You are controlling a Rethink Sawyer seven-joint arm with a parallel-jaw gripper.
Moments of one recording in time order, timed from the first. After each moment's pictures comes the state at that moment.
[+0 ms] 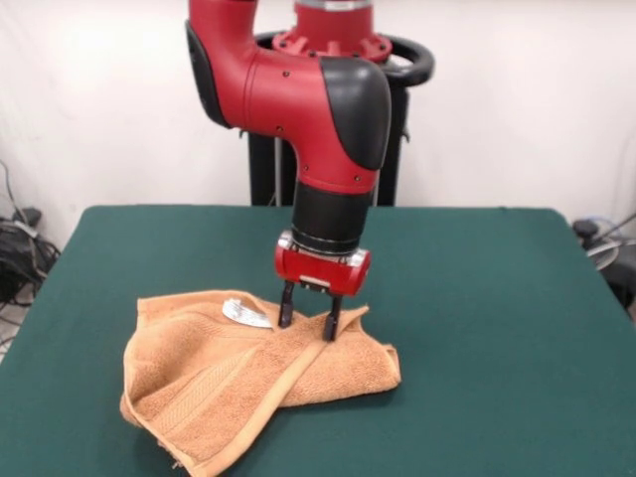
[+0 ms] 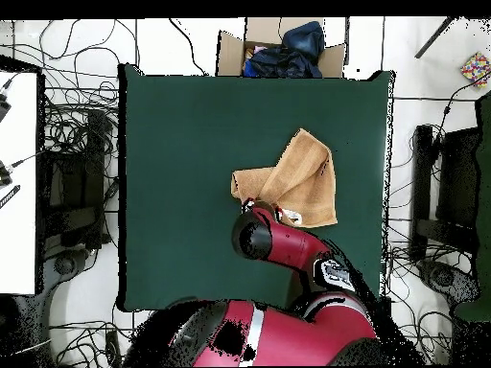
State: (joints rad) arm -0.27 -0.42 -0.07 1.84 -0.01 -0.09 1.76
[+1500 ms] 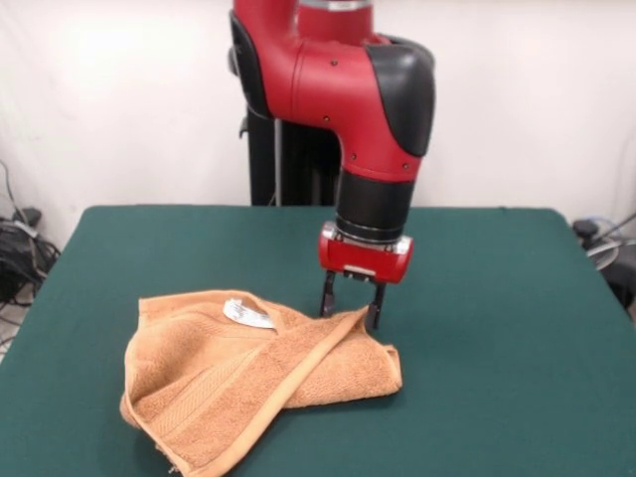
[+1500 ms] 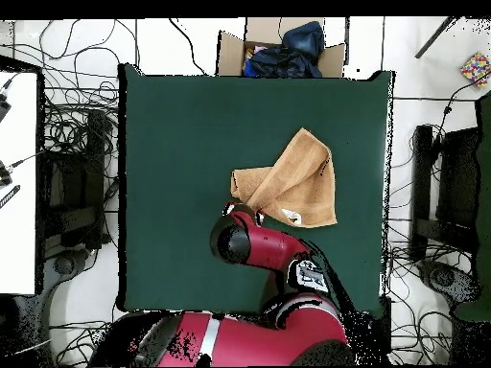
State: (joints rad) arm -0.18 -0.45 -0.07 1.88 0.01 -0.08 1.76
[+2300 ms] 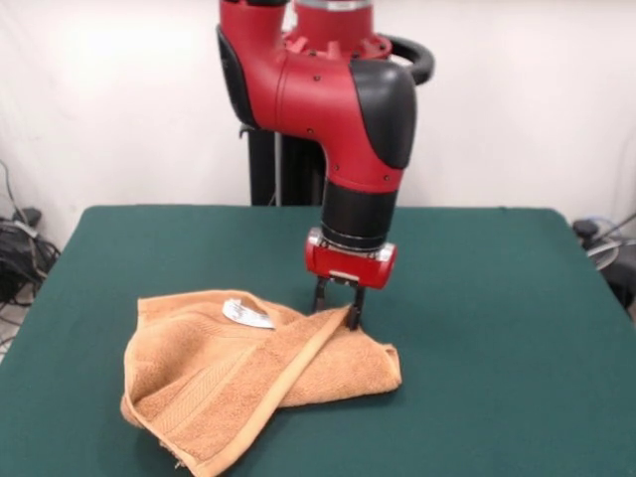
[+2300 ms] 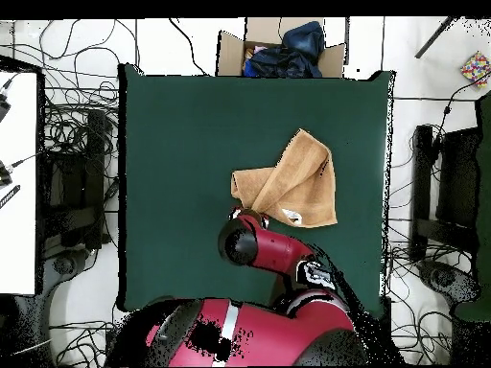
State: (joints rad) arm -0.21 -0.40 -0.07 1.88 0.01 -0.09 1.76
